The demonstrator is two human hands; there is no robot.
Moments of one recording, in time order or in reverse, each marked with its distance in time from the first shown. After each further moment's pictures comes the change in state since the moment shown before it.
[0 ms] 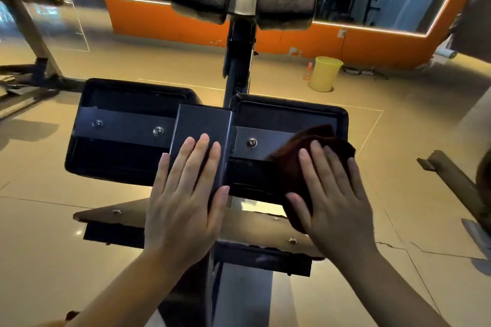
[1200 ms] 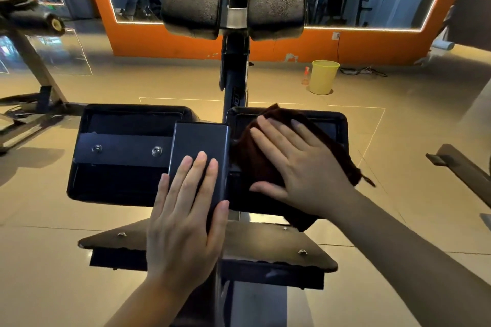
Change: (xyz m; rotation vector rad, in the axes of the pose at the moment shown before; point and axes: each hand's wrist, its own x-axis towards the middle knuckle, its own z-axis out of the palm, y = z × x) left_hand 0.003 -0.001 0.001 -0.079 0.035 0.005; right_hand 0.082 -0.005 0.000 0.080 -0.073 -0.323
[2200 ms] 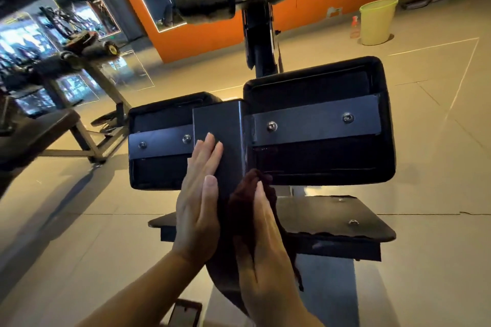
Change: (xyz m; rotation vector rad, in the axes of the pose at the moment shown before) left_hand -0.003 -0.015 -0.014 -0.498 -0.083 -0.196; right_hand -0.061 -0.197 0.017 1.517 0.402 0.493
